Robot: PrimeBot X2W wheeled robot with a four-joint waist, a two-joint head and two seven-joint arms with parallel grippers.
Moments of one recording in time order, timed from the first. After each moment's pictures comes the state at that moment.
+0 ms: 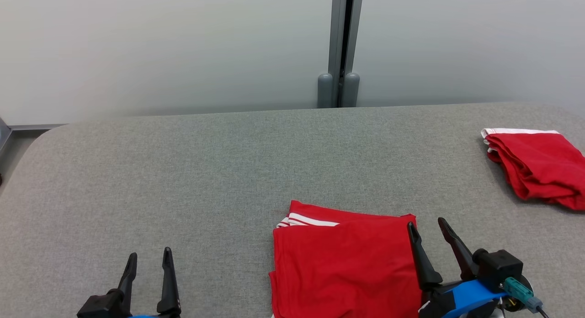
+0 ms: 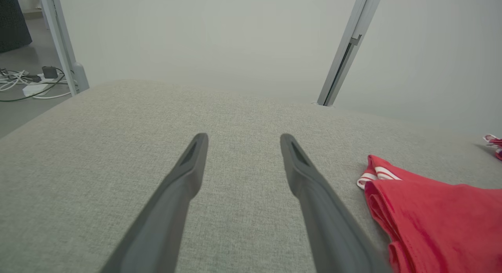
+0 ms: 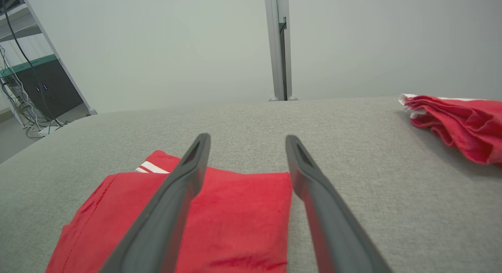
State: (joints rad) left arm 0.08 0.27 -0.30 0.19 -0.52 0.16 -0.26; right arm -0.08 -0.05 0.11 0.35 0.20 0.13 -0.26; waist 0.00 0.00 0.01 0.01
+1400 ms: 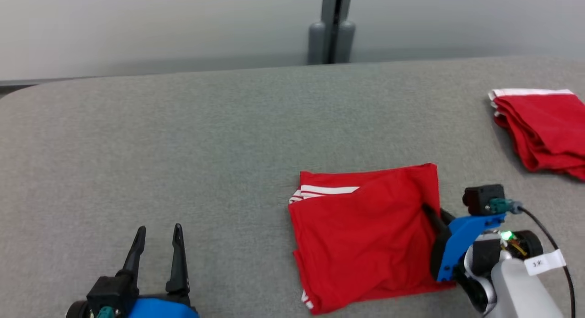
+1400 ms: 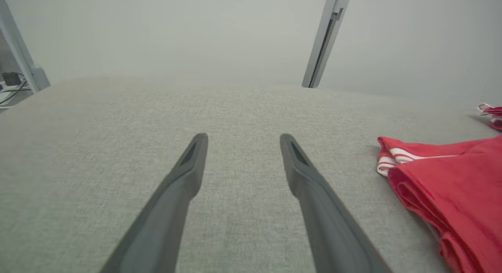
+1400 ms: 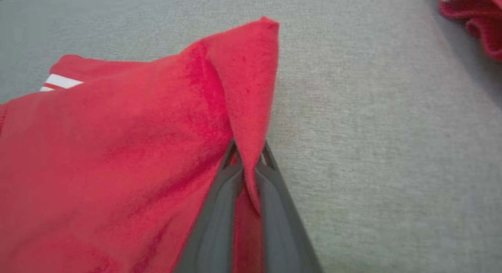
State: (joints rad) left arm 0.03 0.23 -0.28 0.16 -0.40 0.11 -0.26; right arm -0.29 -0.08 0.04 0.44 0.18 0.13 0.28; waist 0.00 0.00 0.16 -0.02
